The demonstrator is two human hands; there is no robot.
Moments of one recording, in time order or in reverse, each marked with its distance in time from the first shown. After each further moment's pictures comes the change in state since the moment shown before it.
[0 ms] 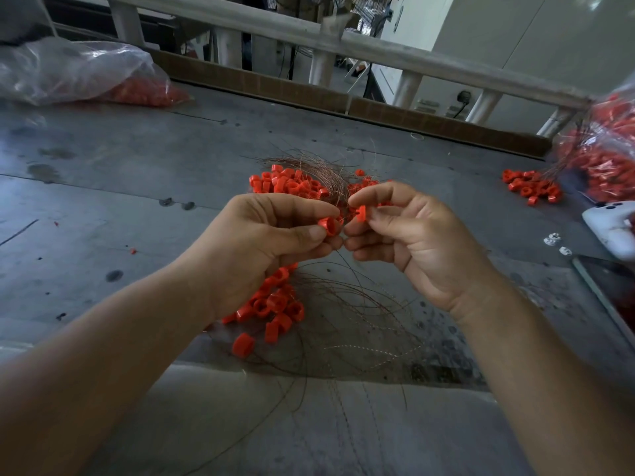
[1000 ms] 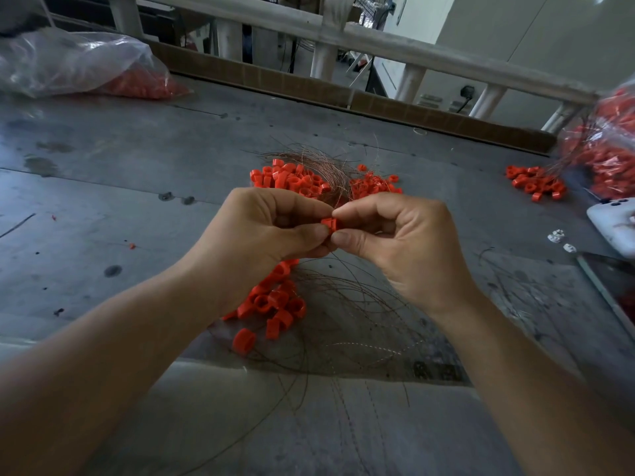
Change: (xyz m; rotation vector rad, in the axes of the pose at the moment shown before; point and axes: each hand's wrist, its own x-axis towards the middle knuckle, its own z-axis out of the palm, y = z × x) left_hand 0.000 -0.003 0.002 0.212 0.077 0.075; right_hand -0.005 0.008 0.018 -0.531 0.132 -0.357
